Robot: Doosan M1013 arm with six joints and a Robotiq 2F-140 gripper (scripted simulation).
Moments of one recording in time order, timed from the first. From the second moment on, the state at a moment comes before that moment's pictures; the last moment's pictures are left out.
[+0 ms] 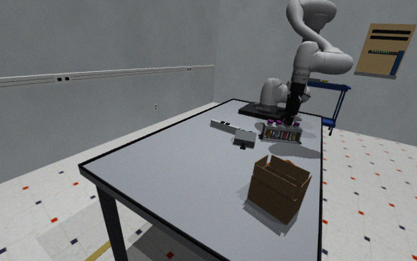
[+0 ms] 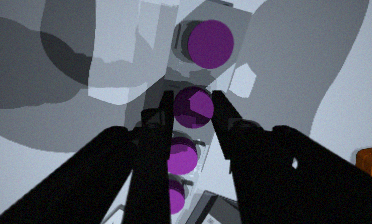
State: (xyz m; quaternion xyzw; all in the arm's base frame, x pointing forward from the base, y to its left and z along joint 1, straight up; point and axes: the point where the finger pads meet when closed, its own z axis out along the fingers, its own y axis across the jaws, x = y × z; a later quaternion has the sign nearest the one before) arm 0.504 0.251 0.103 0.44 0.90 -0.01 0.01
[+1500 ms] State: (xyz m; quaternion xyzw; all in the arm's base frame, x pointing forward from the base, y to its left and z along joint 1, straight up) arm 0.504 0.251 0.104 0.71 0.70 0.01 -0.01
